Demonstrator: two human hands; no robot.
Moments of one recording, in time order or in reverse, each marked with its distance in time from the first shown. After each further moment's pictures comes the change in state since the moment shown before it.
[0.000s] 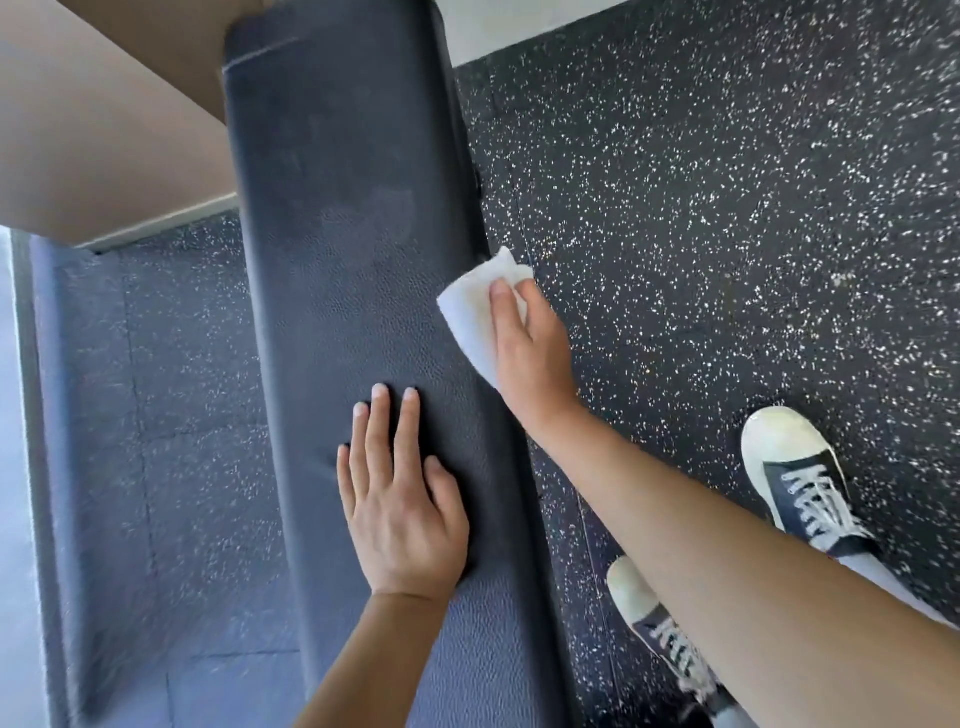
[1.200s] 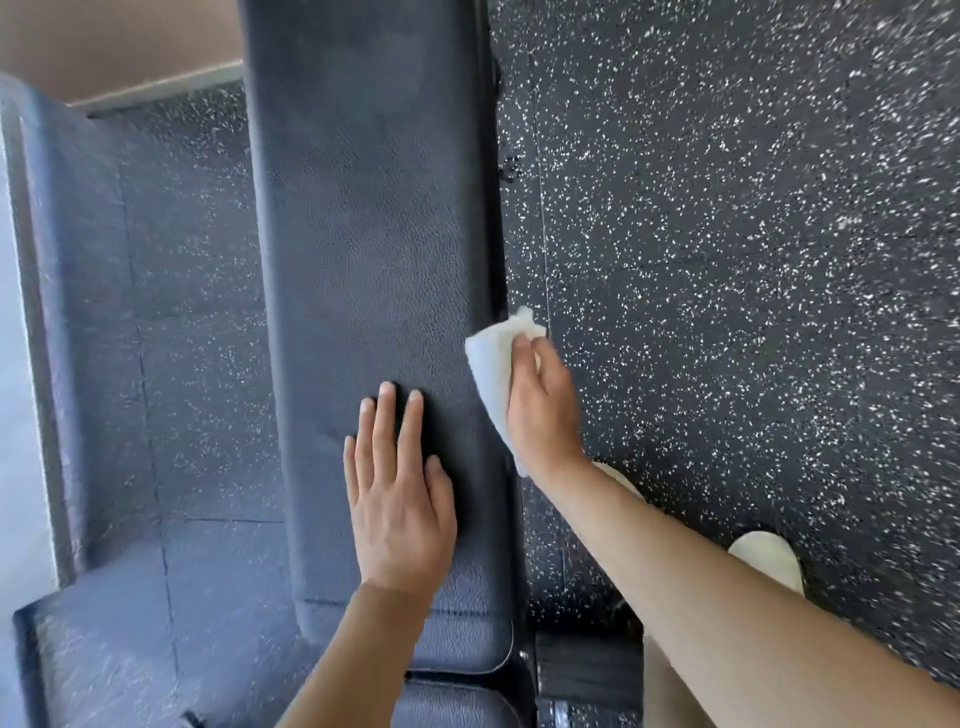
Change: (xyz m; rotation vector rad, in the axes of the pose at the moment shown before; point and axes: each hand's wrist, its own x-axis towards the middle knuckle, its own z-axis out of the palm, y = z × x) left_hand -0.137 -0.002 -0.020 0.004 -0.124 -0.057; right_hand -0.146 0.060 -0.049 -0.027 -0.108 0.275
